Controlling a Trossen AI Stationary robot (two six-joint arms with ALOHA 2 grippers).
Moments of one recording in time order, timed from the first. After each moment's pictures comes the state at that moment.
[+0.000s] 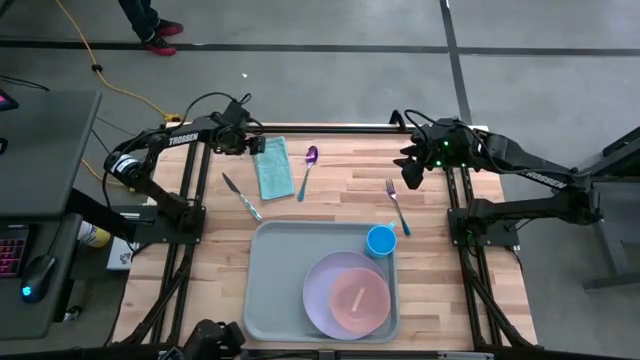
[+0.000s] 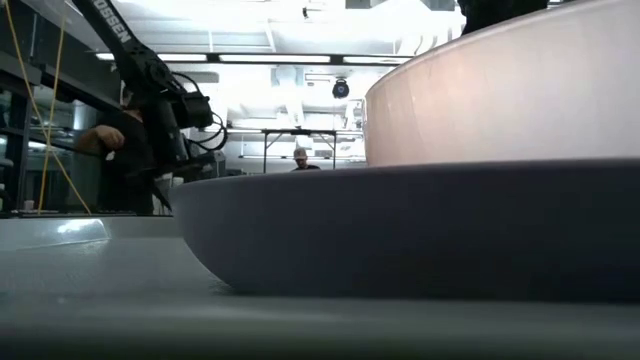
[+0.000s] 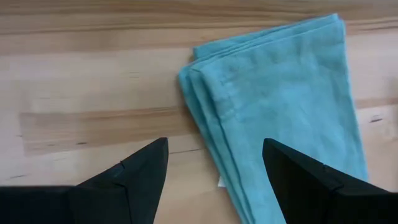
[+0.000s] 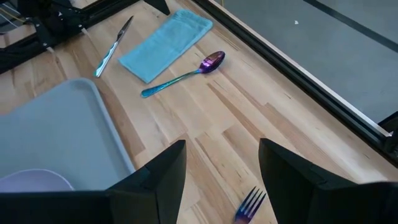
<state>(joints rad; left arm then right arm) 0.99 1.52 0.83 -0.45 0.07 -0.51 -0.38 0.95 1.05 -0.77 0.05 0.27</state>
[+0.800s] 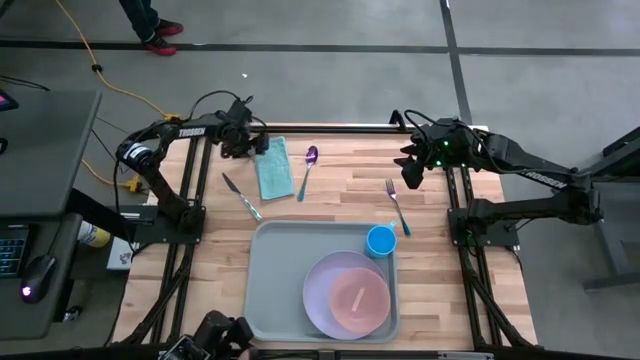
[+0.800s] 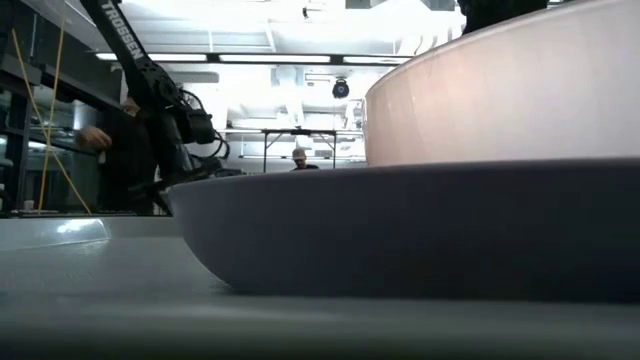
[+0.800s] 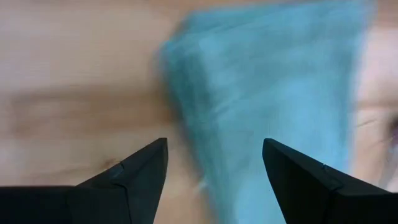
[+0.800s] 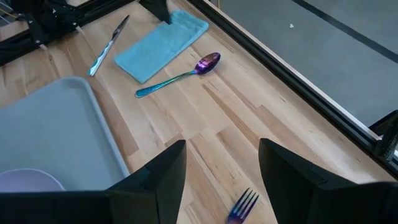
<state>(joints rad) 1.02 1.66 0.87 -0.42 0.25 -0.61 -0.38 0.95 1.05 -0.77 0.07 0.25</state>
